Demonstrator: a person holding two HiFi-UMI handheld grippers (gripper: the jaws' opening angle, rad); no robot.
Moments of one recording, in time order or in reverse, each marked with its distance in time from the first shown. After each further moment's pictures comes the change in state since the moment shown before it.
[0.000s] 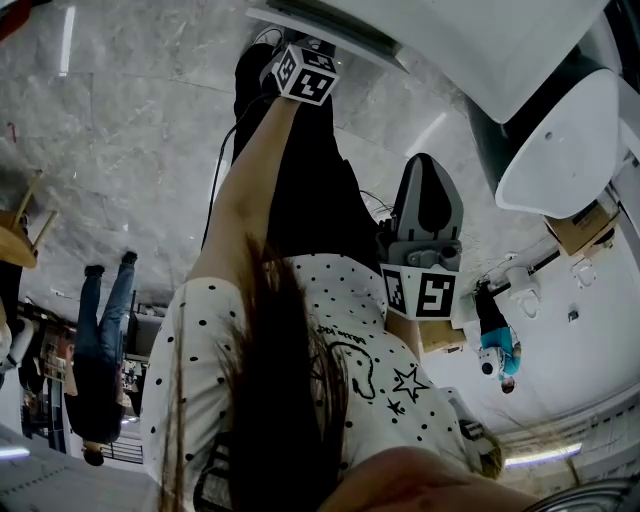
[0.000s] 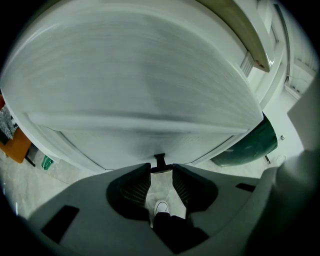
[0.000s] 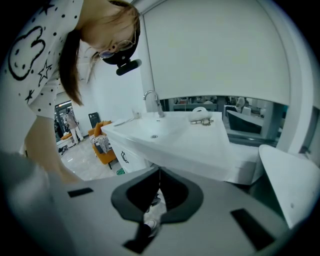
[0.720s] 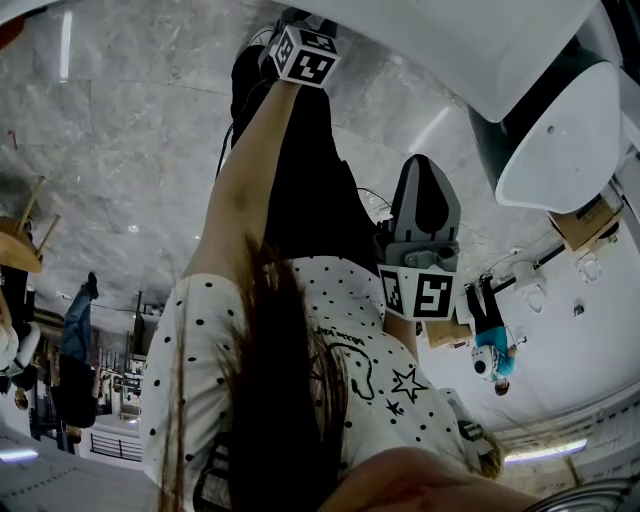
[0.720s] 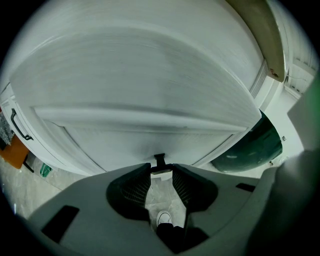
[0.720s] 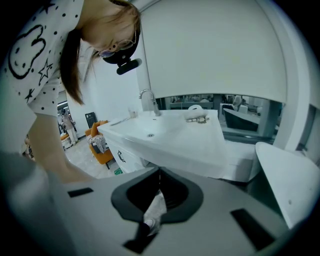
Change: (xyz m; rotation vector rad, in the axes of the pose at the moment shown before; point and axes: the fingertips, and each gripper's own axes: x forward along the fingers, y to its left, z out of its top) left arm 0.020 0.008 0.047 0.006 -0.050 0.012; right arm 0.001 -0.018 -0.006 0.024 0.015 -0.025
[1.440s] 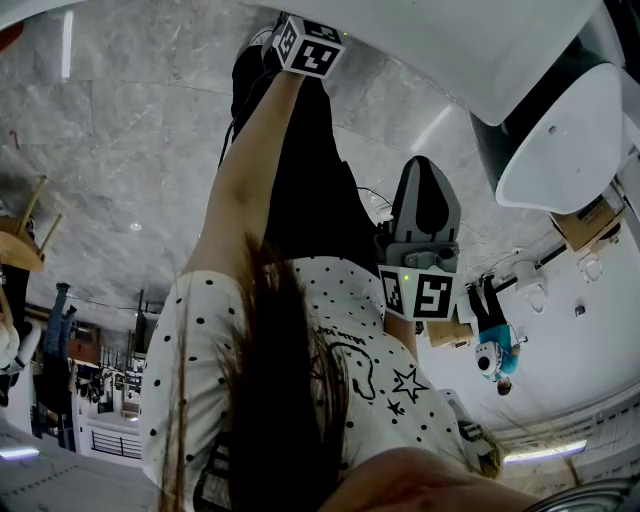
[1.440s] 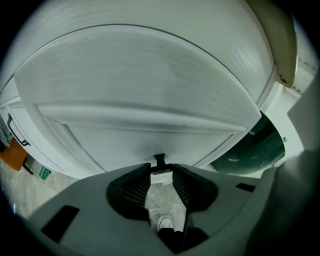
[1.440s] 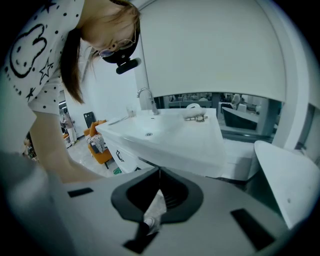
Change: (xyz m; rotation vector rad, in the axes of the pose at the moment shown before) left arm 0.009 0.004 0.022 0.000 -0.016 0.002; right arm 0.001 -0.006 -0.002 0.010 0.013 -0.012
